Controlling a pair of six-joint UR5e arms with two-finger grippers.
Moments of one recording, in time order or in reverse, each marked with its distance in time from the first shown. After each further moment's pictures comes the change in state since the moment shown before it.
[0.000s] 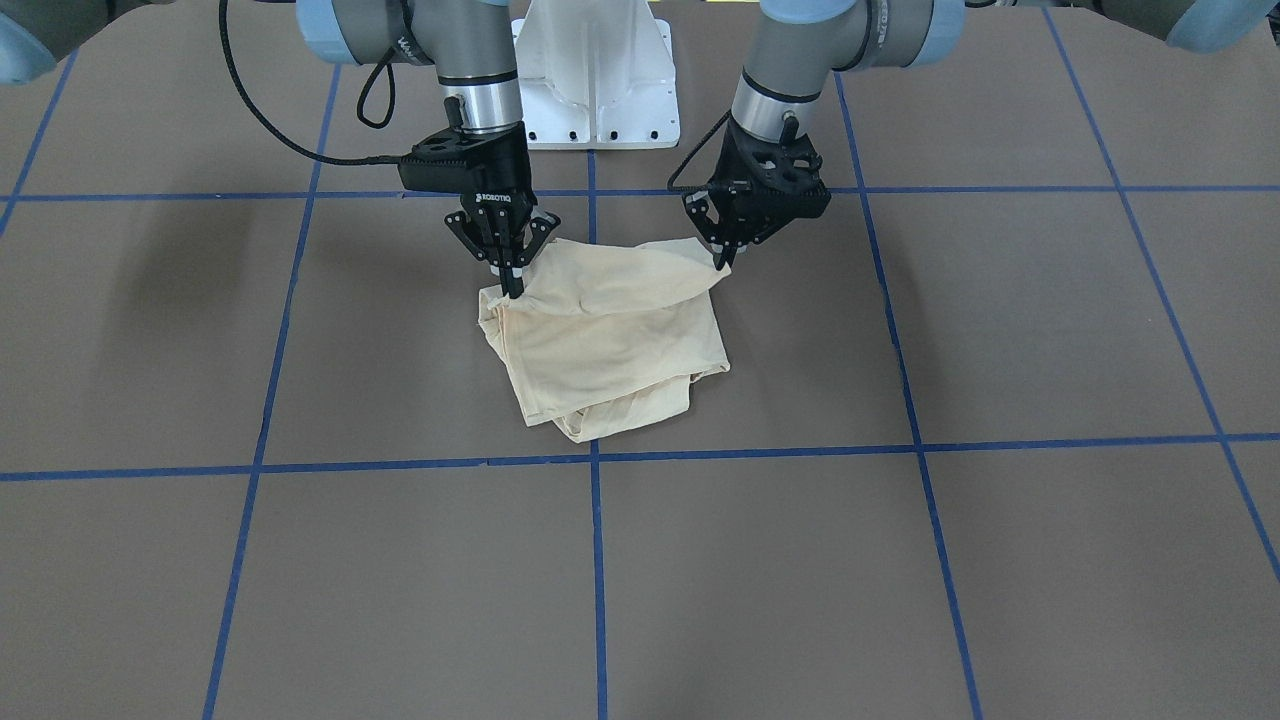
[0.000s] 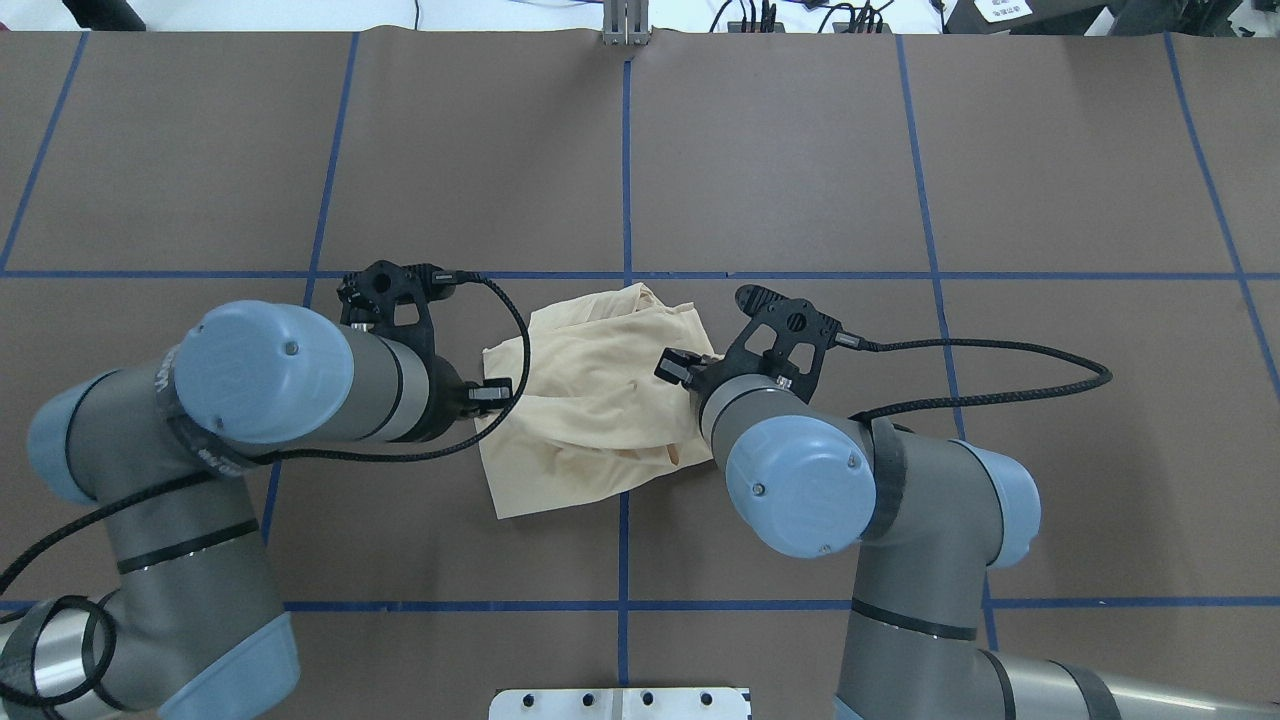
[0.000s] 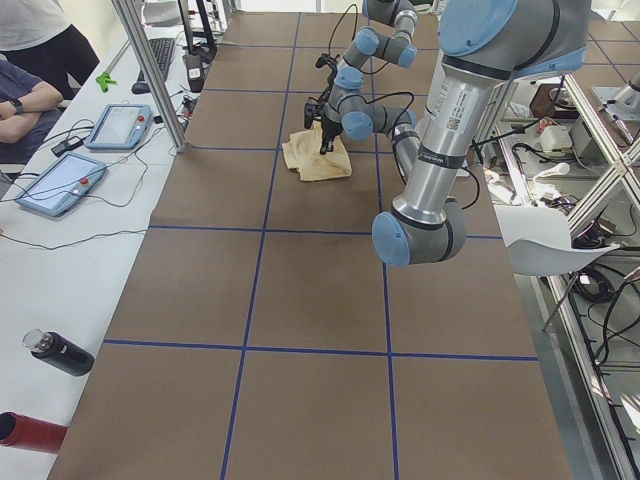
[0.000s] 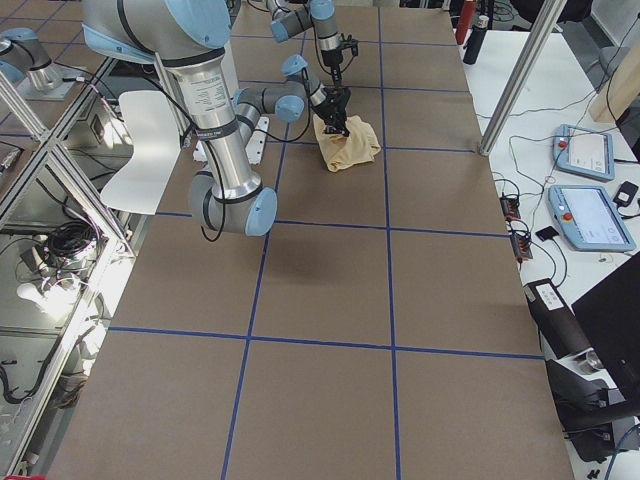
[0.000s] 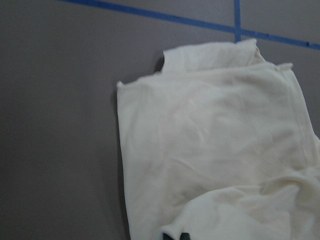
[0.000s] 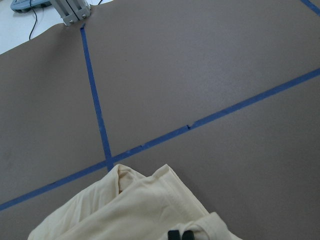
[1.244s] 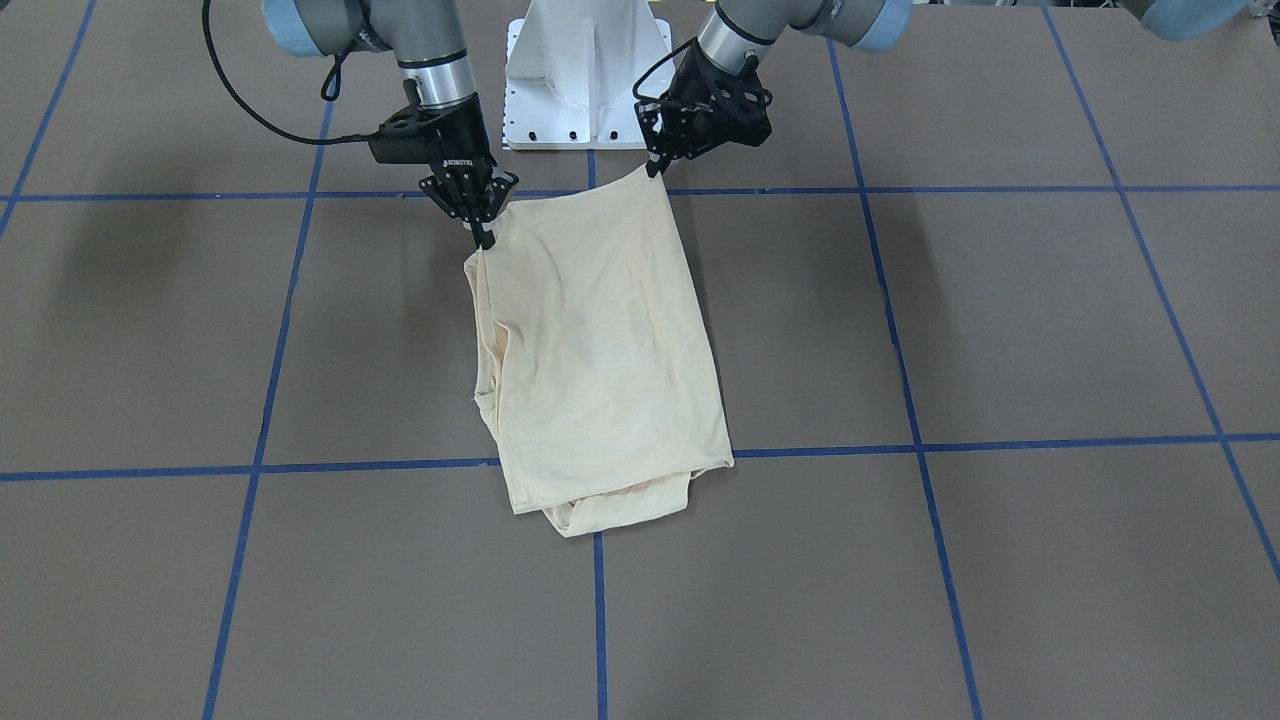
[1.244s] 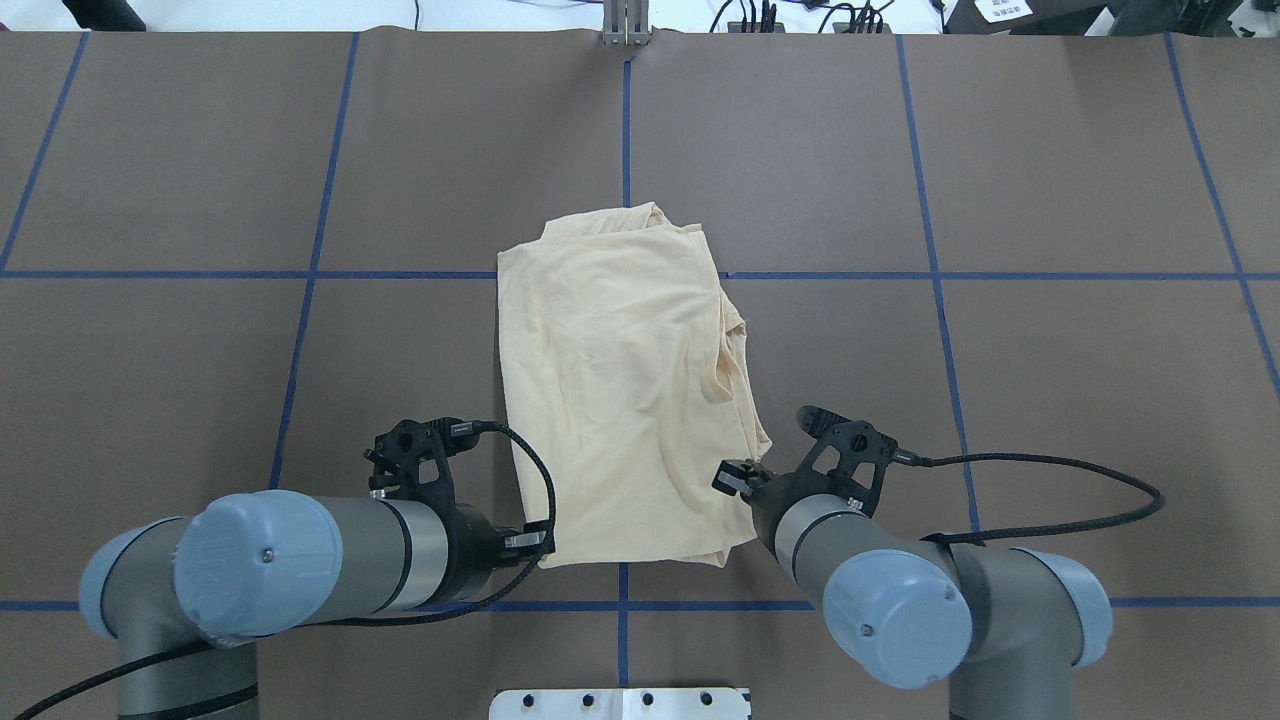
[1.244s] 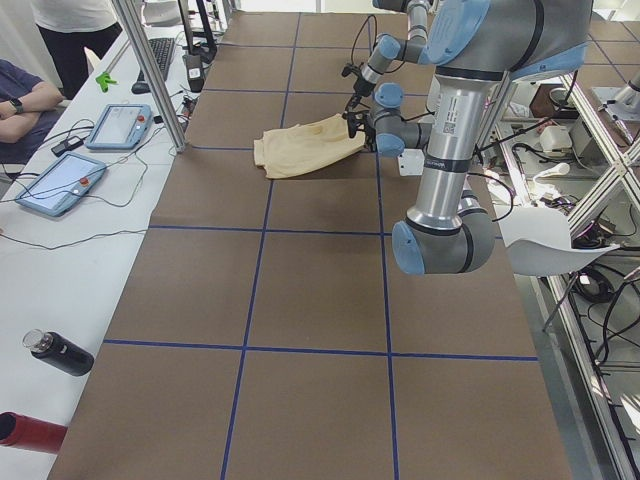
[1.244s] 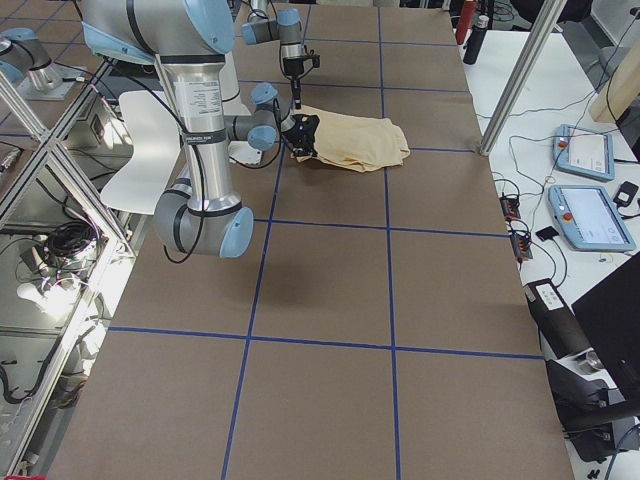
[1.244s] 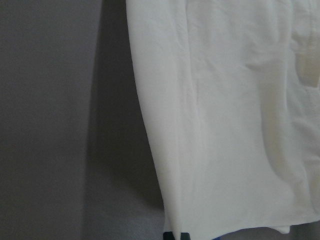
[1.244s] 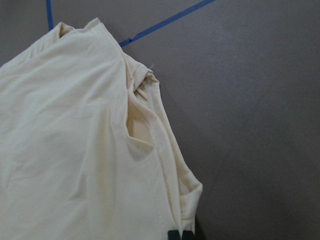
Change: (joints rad) left arm 0.296 0.146 -0.175 -0.254 0.035 -0.278; right arm -0.202 -0.306 0.199 0.169 -0.034 0.102
